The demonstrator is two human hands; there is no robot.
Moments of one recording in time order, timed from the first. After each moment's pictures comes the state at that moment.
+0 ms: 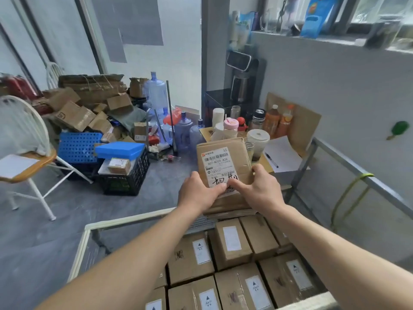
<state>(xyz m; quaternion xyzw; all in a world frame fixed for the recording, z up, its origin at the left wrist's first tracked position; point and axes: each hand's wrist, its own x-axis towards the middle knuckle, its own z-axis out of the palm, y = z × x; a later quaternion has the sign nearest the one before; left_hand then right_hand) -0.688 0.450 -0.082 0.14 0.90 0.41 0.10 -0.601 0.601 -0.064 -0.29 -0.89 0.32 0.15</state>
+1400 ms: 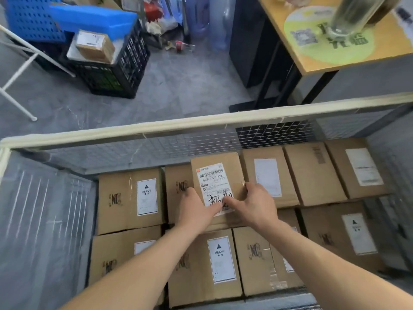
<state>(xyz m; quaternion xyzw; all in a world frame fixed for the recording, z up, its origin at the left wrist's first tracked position) -0.749 0.453 -0.547 -0.06 0.90 0.29 0.31 -0.698 0.608 -0.538 -0.31 -0.89 0.31 -0.15</state>
